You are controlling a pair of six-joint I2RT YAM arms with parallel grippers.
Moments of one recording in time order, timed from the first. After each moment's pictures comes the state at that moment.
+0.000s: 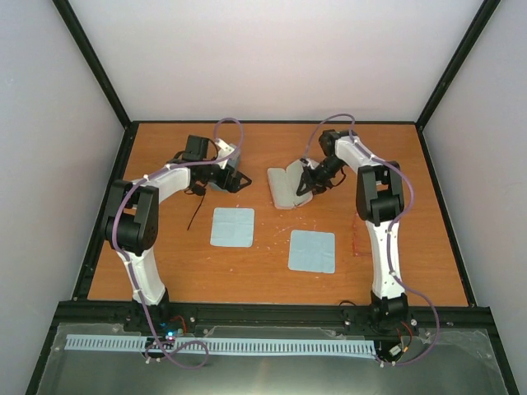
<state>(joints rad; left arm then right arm) -0.23 1.88 1.24 -0.23 0.65 0.23 0.22 2.39 1.96 -1.24 -0.69 -0.09</state>
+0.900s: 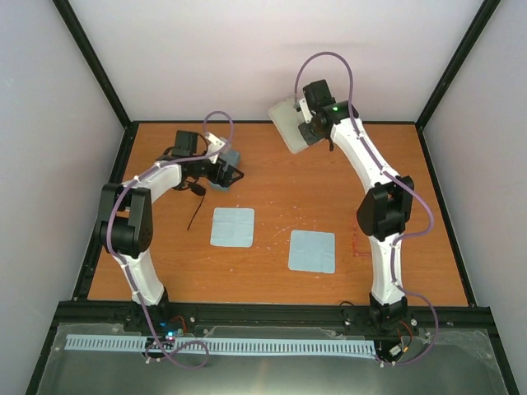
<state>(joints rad) -0.18 1.85 1.25 -0.26 0.67 0.26 0.39 2.16 2.21 -1.01 0.20 -0.24</state>
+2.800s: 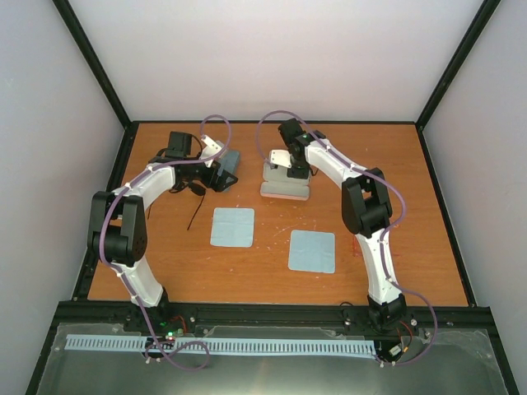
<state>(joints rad) -0.14 1.76 1.22 -0.36 0.65 0.38 0.48 2.28 1.97 -0.88 0.19 -1.02</state>
